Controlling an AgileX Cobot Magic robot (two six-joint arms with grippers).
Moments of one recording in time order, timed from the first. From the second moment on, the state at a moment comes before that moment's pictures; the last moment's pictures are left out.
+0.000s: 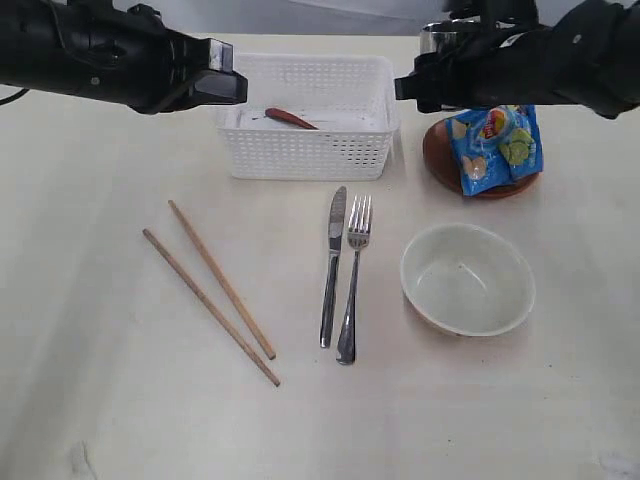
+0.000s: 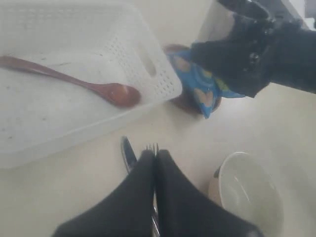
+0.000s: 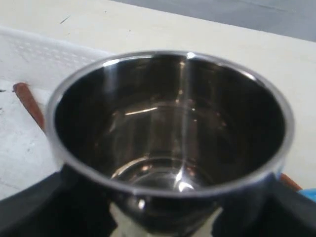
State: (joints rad) left arm -0.33 1.54 -0.90 -1.40 0.58 1.12; right arm 0.35 1.79 -0.98 0.55 -0.05 -0.55
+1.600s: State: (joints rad) left arm -0.33 1.54 -0.90 -1.55 0.54 1.25; right arm 0.56 1.91 -1.10 0.50 -0.14 -0.56
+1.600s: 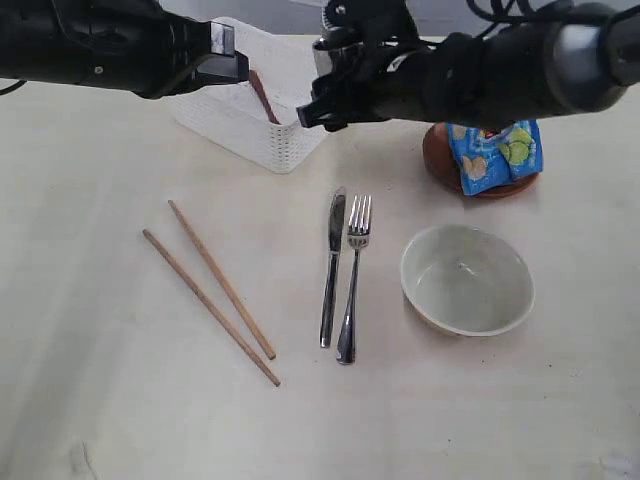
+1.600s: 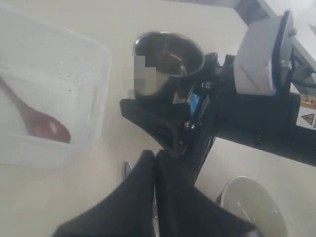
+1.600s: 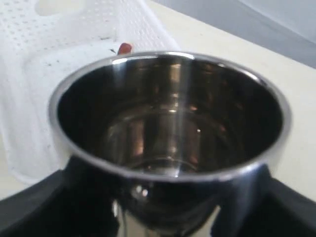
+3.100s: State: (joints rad) left arm -0.33 1.54 -0.90 -1.57 0.53 1.28; right arm 0.53 2.12 -0.99 0.40 -0.50 -0.35
